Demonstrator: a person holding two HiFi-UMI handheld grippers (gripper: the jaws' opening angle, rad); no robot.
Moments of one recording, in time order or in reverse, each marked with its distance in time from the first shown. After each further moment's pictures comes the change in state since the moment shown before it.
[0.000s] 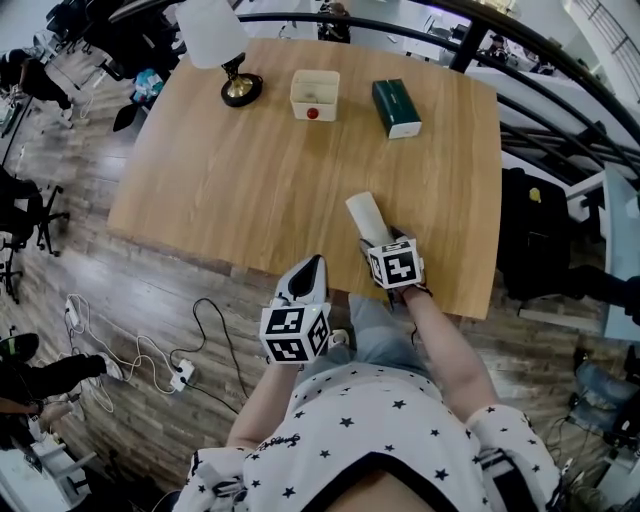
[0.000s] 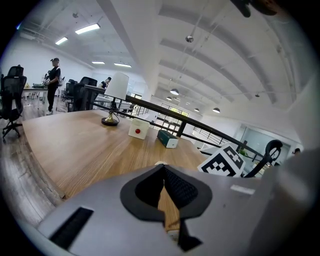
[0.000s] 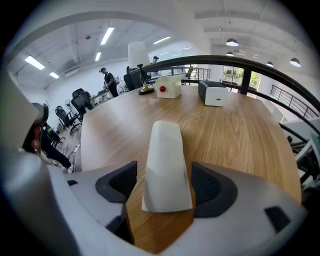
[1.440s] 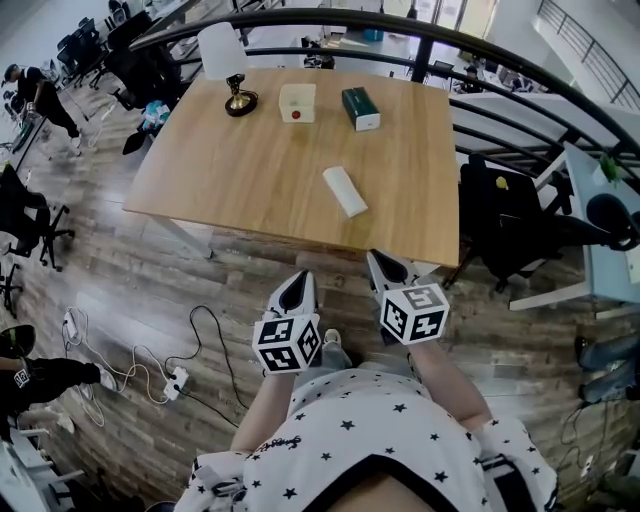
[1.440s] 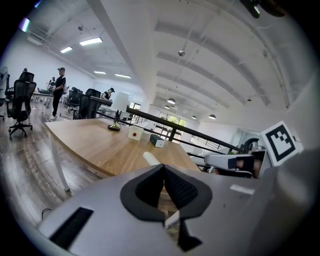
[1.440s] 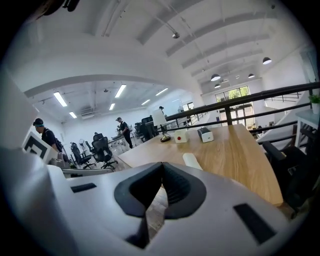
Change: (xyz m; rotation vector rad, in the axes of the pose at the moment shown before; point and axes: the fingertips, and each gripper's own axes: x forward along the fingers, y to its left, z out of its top) left arm -0.182 -0.091 -0.079 0.016 -0.110 -0.001; right arm -0.285 0.100 -0.079 0.130 -0.565 0.131
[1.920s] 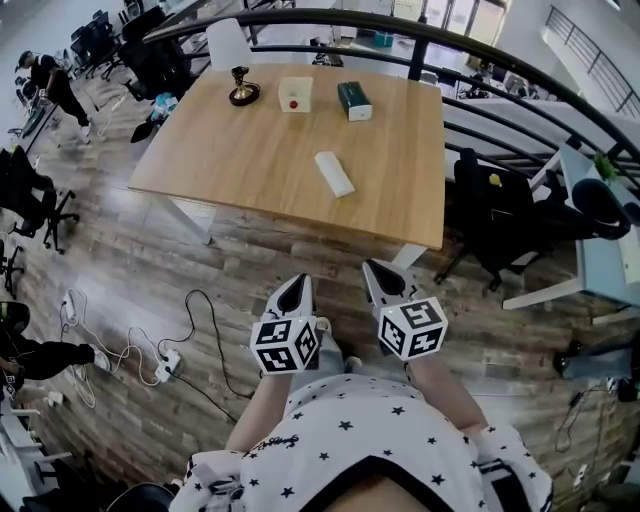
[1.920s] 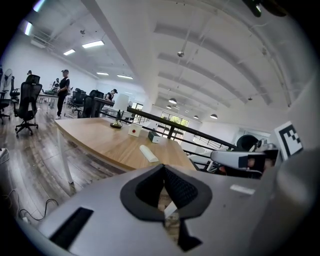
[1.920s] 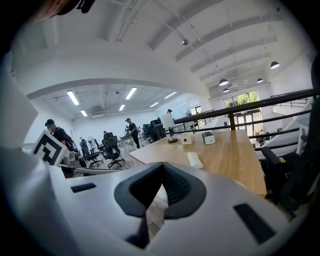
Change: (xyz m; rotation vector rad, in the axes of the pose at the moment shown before) left arm -0.063 -0.061 -0.044 -0.011 0.000 0.032; right arm -0.105 0.022 -0.023 -0.070 -0.037 0.076
